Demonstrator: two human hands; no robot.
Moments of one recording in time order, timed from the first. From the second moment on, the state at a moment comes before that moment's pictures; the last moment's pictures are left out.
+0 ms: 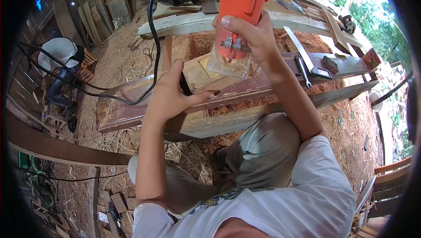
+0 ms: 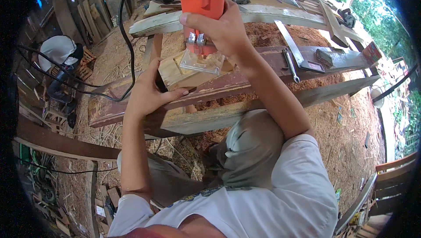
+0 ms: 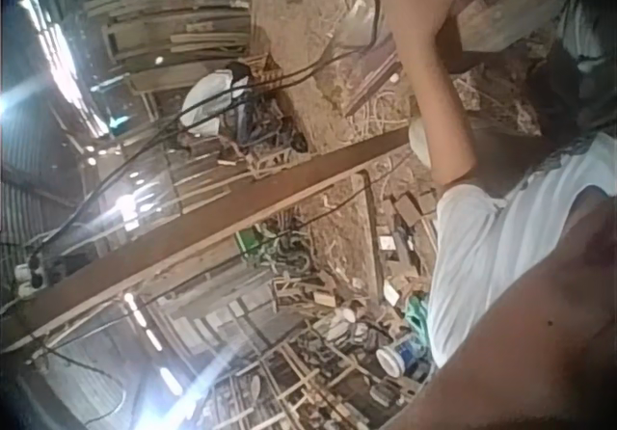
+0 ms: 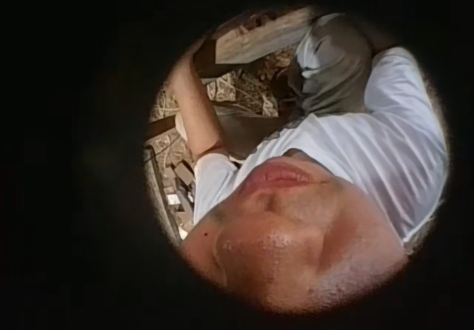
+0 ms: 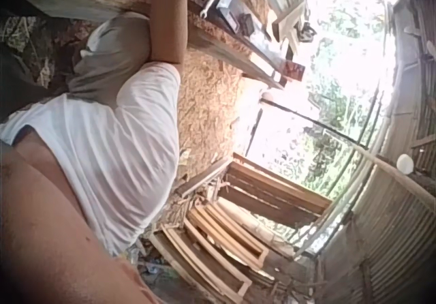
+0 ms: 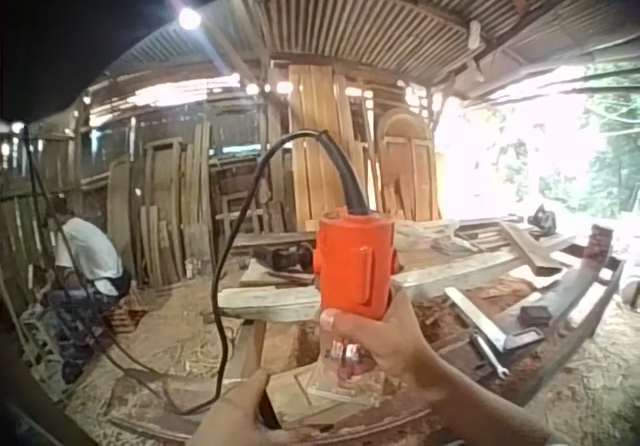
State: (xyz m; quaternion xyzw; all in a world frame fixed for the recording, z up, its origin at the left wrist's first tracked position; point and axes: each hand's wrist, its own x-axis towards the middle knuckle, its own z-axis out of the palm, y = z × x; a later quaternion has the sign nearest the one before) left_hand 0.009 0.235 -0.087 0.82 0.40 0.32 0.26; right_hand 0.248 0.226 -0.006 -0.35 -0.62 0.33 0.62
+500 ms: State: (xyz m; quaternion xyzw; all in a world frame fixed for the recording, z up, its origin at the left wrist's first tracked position) left_hand 0.010 0.238 -0.091 0.83 0.40 0.32 0.22; right_hand 0.246 0.230 -0.002 -0.33 -0.66 0.29 0.61
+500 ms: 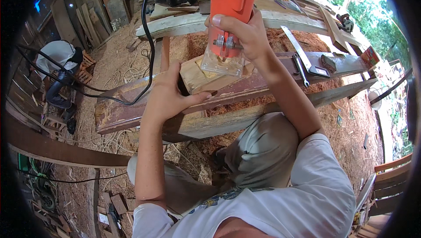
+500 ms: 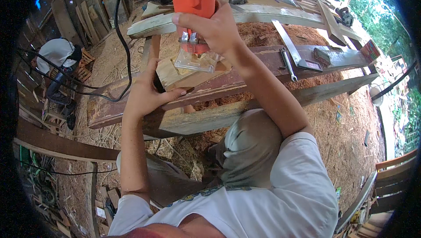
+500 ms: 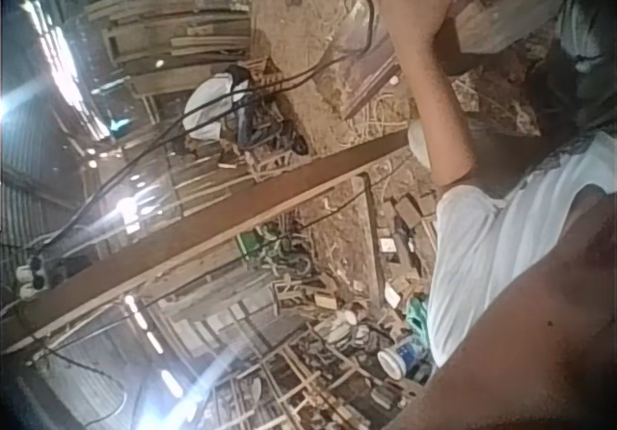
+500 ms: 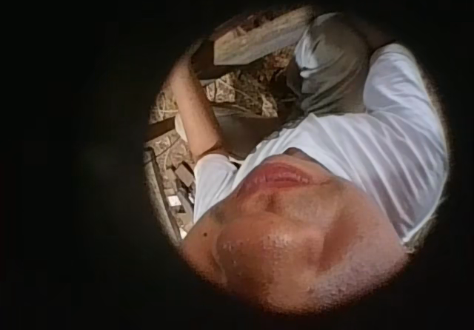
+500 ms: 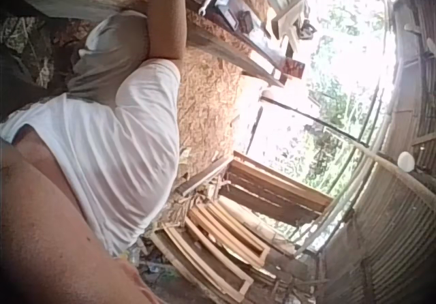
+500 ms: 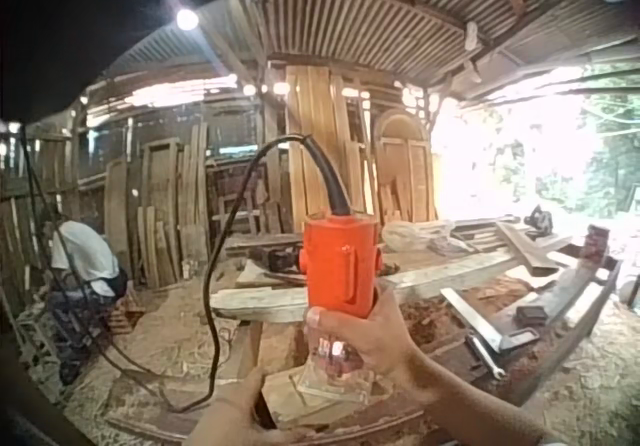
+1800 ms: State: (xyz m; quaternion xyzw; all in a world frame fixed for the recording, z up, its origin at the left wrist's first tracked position) left_hand 0.011 0.230 -0.079 0.81 0.43 0.29 0.27; right_hand 0.235 0.249 -0.008 -0.30 -0.65 0.32 0.62
